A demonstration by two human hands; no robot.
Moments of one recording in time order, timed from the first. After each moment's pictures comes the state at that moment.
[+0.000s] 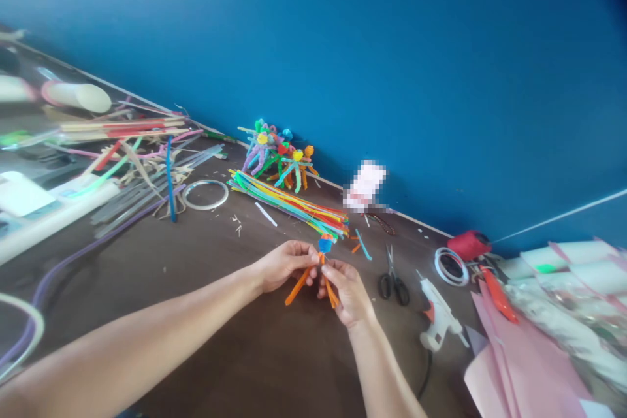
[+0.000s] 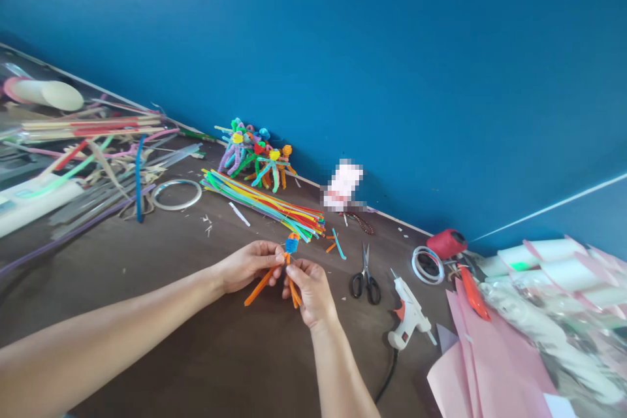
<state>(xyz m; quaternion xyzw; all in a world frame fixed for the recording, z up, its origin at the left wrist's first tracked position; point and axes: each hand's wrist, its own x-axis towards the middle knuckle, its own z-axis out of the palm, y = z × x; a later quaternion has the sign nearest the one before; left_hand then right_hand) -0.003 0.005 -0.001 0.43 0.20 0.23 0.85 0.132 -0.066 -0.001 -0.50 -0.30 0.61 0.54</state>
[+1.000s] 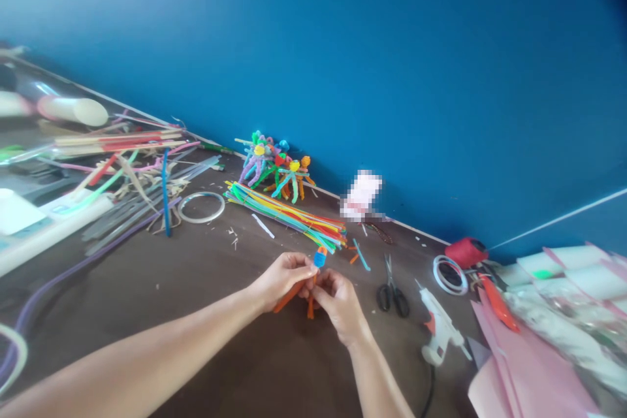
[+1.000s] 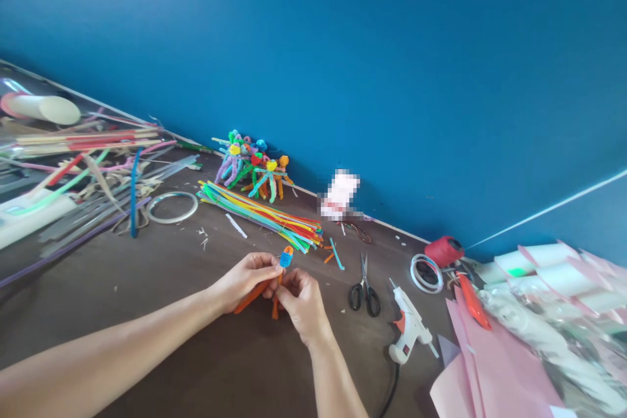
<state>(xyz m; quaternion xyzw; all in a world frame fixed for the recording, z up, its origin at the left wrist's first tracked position) 0.004 0.001 -0.009 0.43 0.26 0.30 0.81 0.126 -0.068 0.001 -0.55 -0.45 0.51 0.48</state>
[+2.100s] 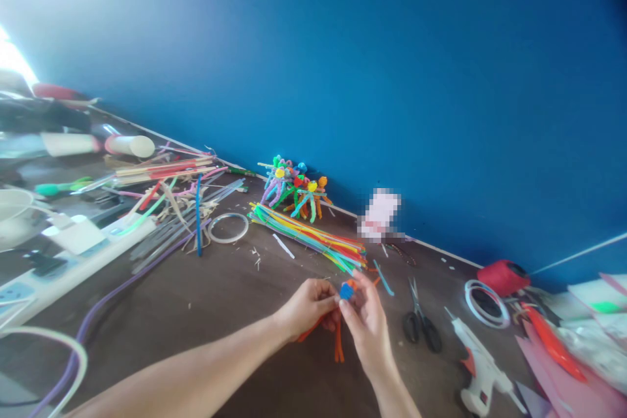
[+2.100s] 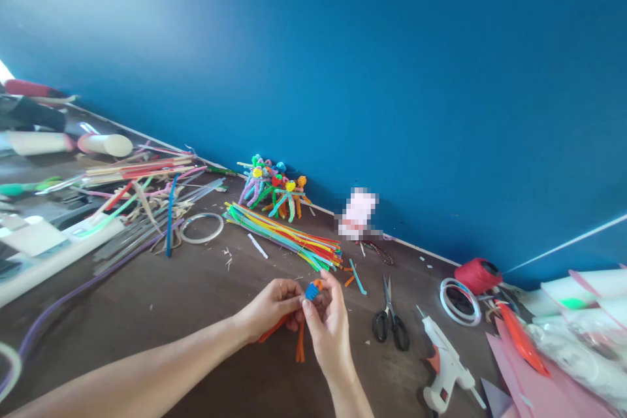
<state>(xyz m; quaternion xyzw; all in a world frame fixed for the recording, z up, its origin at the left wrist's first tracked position) 0.010 -0.006 -0.002 0.49 0.31 0.27 0.77 0.128 -0.067 -0.001 -0.58 -0.51 0.32 0.55</state>
